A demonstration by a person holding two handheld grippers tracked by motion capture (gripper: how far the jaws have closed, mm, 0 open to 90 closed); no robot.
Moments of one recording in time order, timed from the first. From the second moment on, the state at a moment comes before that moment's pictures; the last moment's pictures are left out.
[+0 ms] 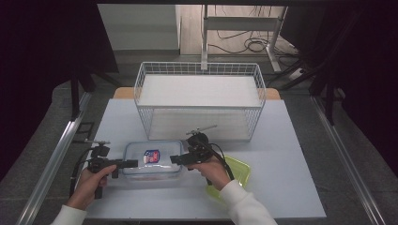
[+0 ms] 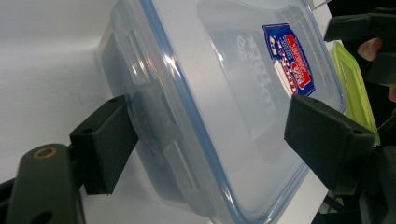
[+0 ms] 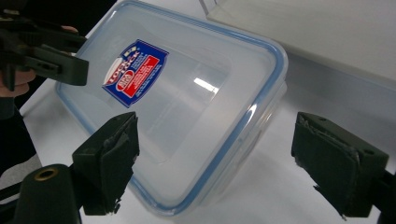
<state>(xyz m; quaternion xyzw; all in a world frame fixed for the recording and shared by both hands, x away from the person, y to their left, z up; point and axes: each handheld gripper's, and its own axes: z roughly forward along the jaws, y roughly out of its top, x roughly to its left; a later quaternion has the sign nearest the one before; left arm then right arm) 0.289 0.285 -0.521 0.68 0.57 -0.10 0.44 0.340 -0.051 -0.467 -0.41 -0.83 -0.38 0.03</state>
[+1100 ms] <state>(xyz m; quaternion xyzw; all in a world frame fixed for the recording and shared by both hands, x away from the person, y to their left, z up) 0.276 0.285 -0.518 0.70 0.55 -0.07 0.45 0.358 -0.042 -0.496 -0.43 -0.81 -0.36 0.14</state>
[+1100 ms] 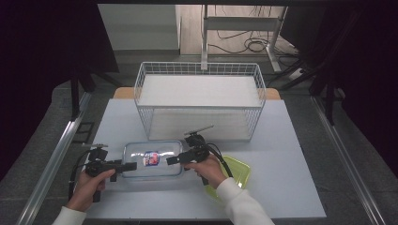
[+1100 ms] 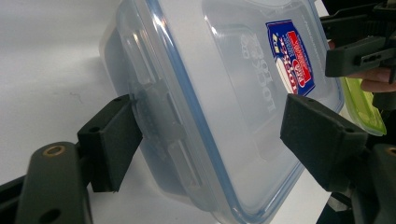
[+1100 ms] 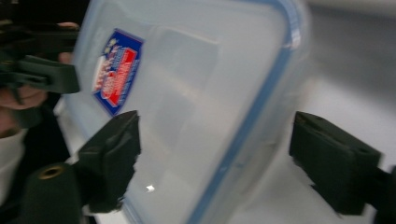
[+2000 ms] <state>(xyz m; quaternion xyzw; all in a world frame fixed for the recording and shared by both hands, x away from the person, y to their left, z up) 0.255 0.290 -0.509 0.71 0.53 -0.05 0.46 0.336 -0.064 -0.483 -0.42 -0.80 -0.40 0.13</state>
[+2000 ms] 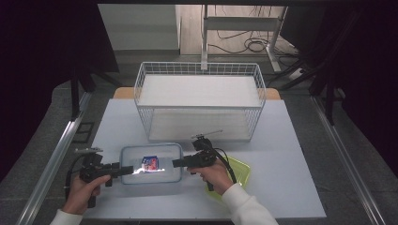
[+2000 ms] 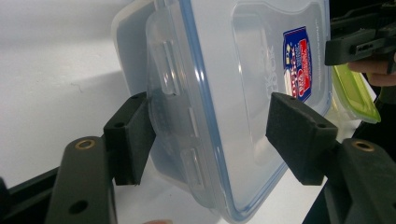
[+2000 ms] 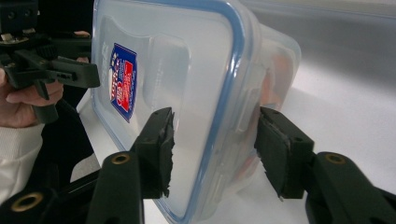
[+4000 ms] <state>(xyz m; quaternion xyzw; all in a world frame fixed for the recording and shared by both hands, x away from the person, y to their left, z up) 0.240 0.276 -0.483 0.71 0.48 -0.04 0.51 0.308 -0.101 -0.457 -0.39 -0.79 -0.46 0.09</state>
